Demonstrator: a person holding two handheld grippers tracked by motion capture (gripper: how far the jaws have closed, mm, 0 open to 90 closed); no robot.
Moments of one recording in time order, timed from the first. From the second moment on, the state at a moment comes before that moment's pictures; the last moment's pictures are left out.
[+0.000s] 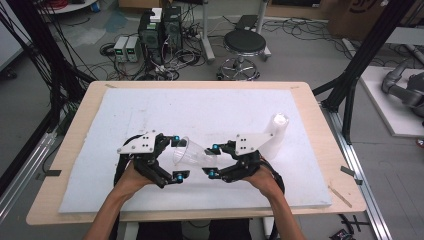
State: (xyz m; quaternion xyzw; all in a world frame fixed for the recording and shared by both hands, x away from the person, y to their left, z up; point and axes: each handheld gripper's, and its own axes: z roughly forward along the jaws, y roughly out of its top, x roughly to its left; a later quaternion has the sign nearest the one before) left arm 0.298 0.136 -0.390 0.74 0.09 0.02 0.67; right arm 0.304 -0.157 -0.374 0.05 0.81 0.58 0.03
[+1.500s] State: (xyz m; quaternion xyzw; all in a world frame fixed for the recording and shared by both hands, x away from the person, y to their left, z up) left arm 0.301 0.127 -0.382 0.73 0.06 0.01 0.68; right arm 0.298 -0.151 -0.385 0.04 0.80 0.59 0.02
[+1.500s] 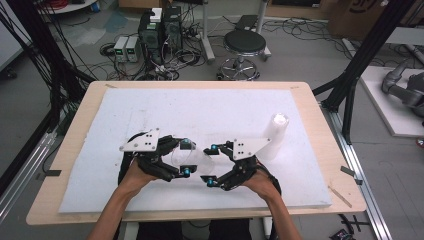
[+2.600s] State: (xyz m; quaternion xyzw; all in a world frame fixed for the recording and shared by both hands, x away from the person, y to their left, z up) left arm 0.334 0.131 -0.353 0.88 0.07 0.06 0.46; right arm 0.291 -0.196 -0.410 0.20 0.81 0.54 0.11
